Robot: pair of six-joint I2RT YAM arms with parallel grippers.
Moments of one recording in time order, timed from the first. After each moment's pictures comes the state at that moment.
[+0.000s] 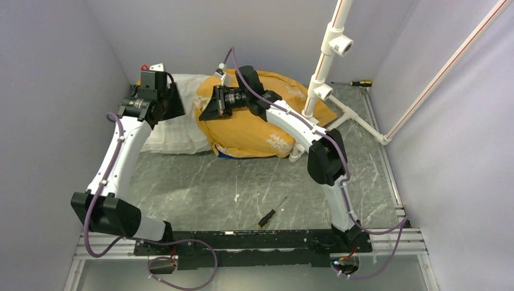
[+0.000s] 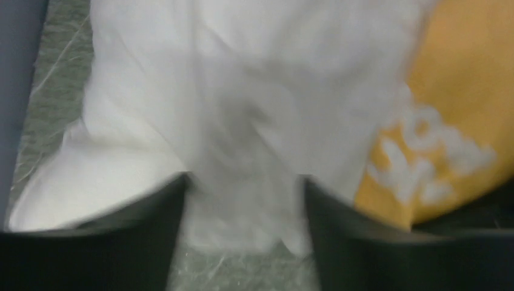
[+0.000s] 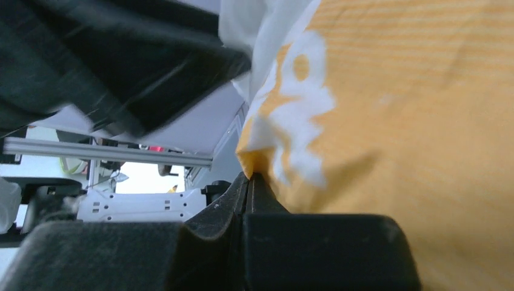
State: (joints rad) left arm -0.16 1.41 1.49 -0.78 -0.21 -0.37; right arm 0.69 2.19 2.05 -0.20 -0.85 0.79
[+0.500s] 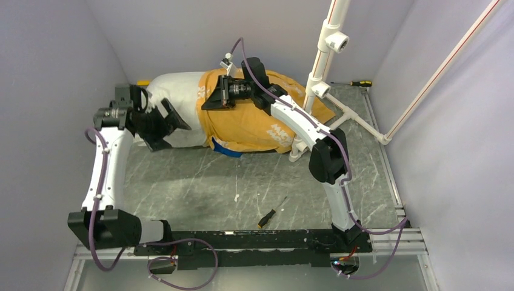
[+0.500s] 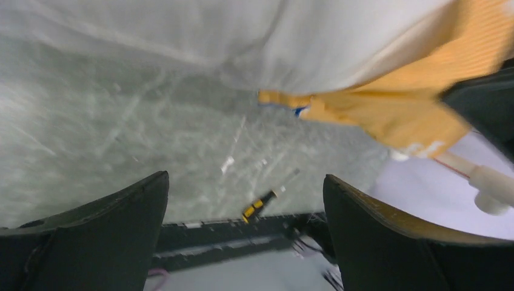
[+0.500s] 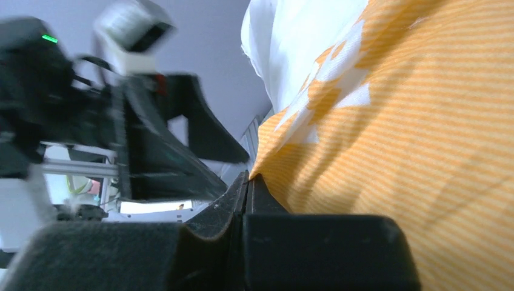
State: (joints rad) left arm 0.06 1.34 1.54 -1.18 0.32 -0.55; right arm 0.65 2.19 2.12 -0.21 -0.84 0.83
